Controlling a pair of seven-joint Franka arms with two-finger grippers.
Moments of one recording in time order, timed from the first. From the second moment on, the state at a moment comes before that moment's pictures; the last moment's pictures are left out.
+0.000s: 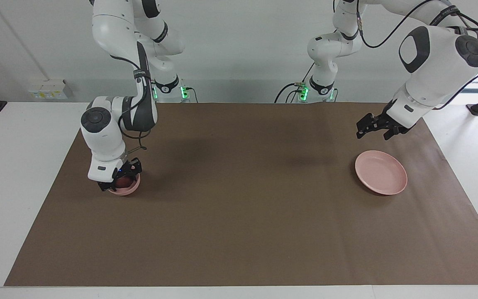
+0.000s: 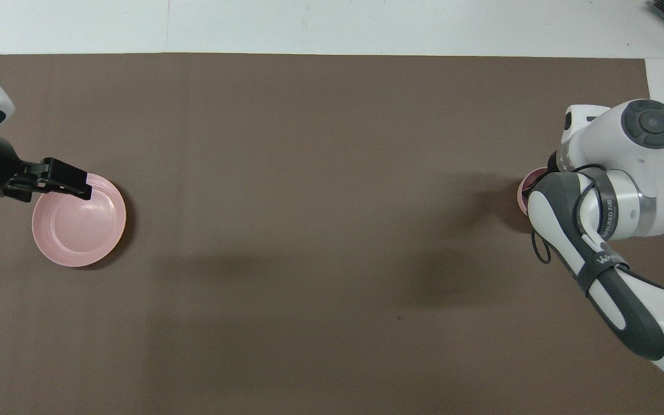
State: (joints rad) left arm 0.22 0.06 -0.29 -1.59 -0.08 1.55 -0.02; right arm 0.03 0.33 -0.07 -1.86 -0.15 2.20 -0.60
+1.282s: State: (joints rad) left arm -0.12 0.04 0.05 -1.59 -0.08 1.51 -0.01; right arm 0.03 0.17 -0.06 -1.79 -0.11 2.01 -0.44
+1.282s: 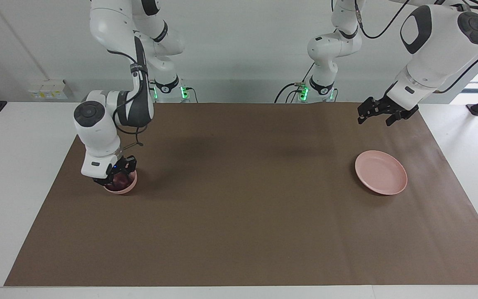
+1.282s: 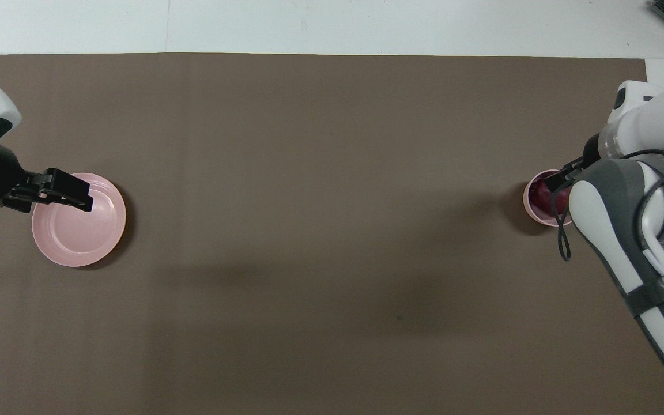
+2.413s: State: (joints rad) left arm -0.01 -0.01 -0.04 -1.55 -0.01 1.42 0.02; right arm 0.06 -0.17 -0.10 -1.64 -0.02 1.44 -0.05
